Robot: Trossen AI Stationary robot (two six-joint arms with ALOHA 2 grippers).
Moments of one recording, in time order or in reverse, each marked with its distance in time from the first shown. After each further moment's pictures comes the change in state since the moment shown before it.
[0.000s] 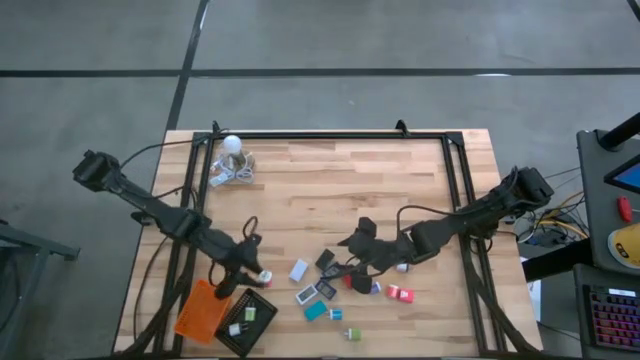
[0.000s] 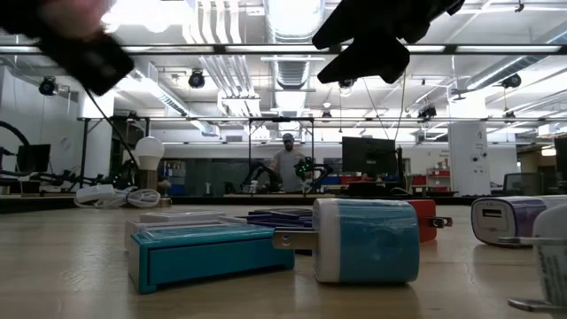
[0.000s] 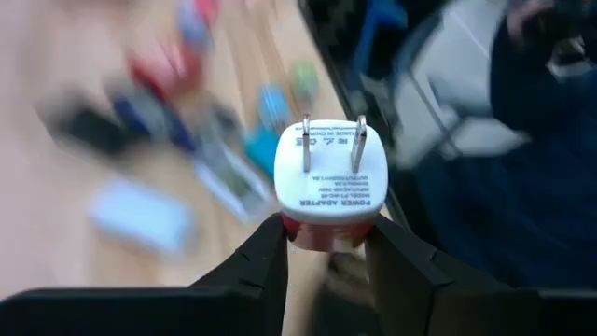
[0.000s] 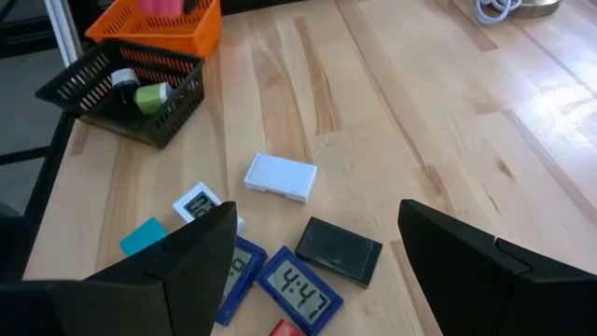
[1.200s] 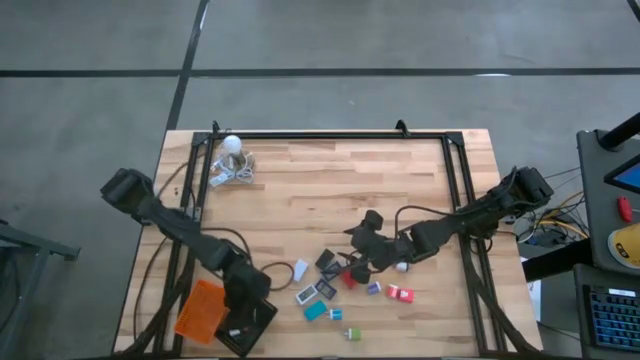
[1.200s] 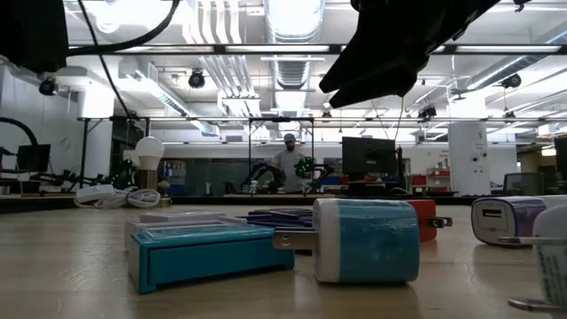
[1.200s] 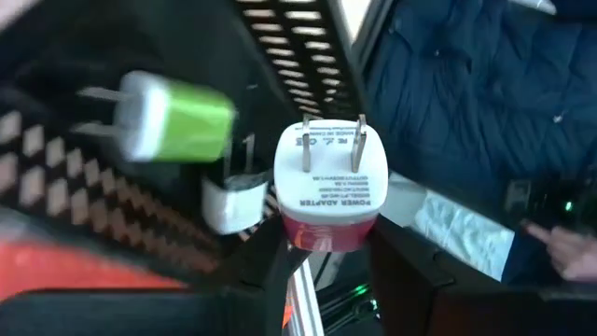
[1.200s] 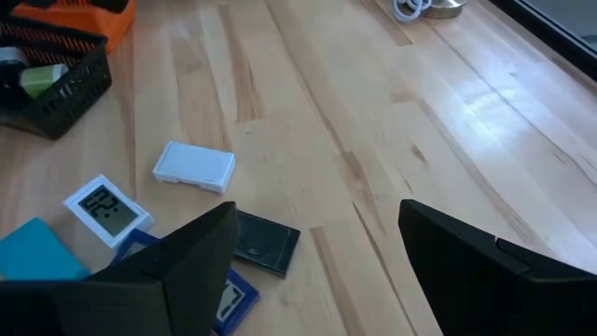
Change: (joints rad) left arm -0.071 0.503 0.323 -0.327 0.558 -0.596; right arm -0.014 0.000 -0.070 0.004 0.160 -0.019
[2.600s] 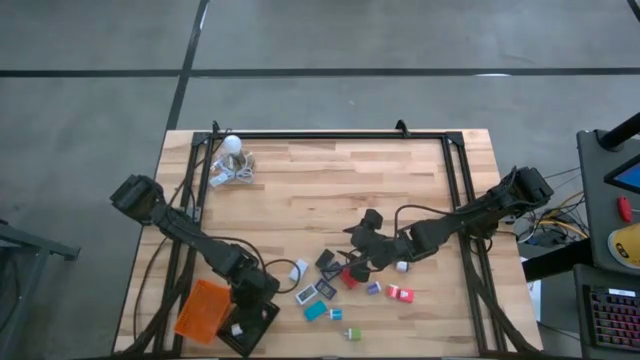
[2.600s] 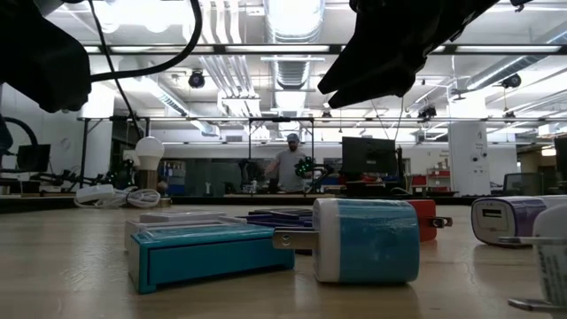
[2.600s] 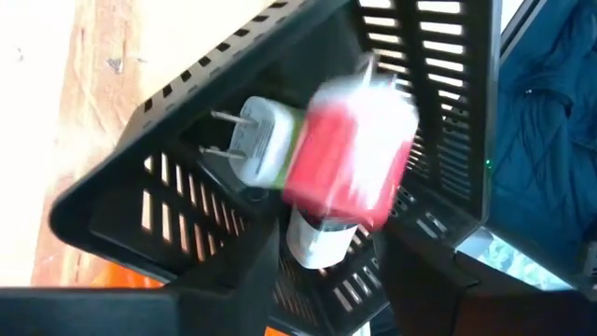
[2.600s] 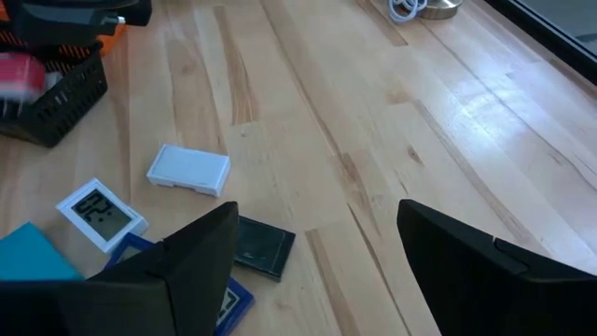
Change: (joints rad) left arm 0.017 0.110 0.068 -0.163 -0.120 0.022; right arm -0.010 0.000 0.000 0.003 -0.001 -0.003
